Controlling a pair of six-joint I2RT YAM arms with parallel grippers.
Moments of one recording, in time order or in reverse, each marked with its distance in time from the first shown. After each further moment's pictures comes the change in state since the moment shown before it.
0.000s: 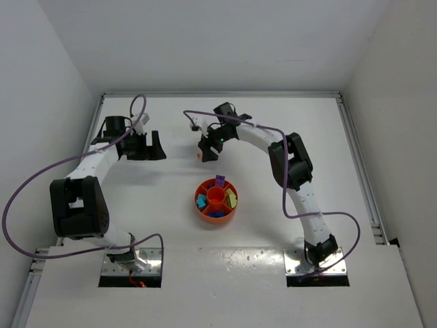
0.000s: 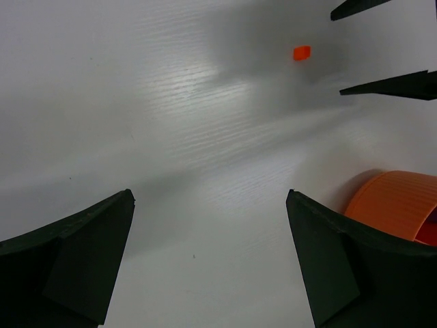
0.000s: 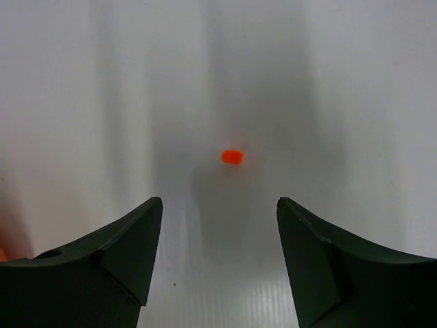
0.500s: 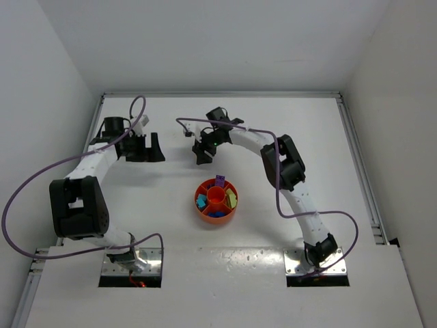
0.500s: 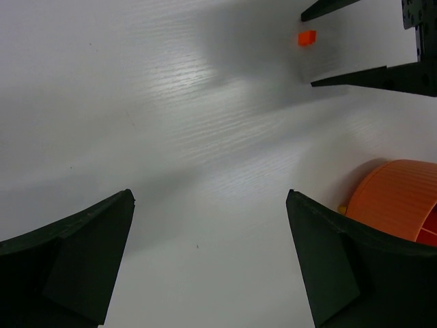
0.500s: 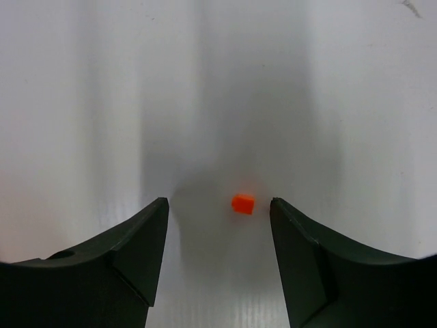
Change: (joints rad) left arm 0.013 0.000 0.000 -0.035 0.010 0.035; right arm 0.051 0.074 0.040 0.029 0.008 -0.039
